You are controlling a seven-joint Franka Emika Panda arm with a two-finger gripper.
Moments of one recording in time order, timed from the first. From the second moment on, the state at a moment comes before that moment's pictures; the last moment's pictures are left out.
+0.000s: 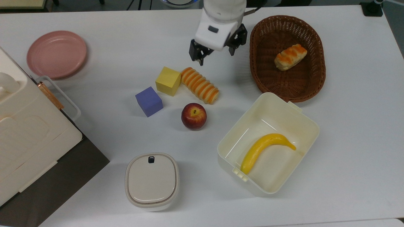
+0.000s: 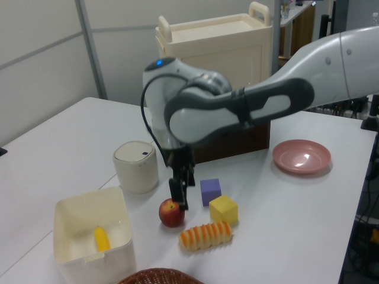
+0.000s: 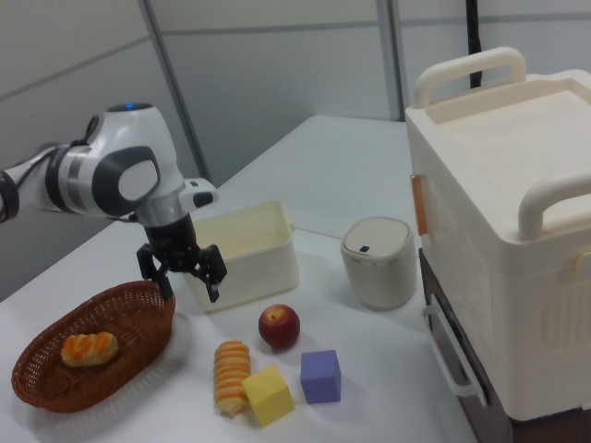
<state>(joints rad) 0.22 0.21 0.02 -1.66 -0.02 1.79 -0.16</state>
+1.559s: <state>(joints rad) 0.21 0.47 0.03 -1.69 -0.11 1.96 -0.34</state>
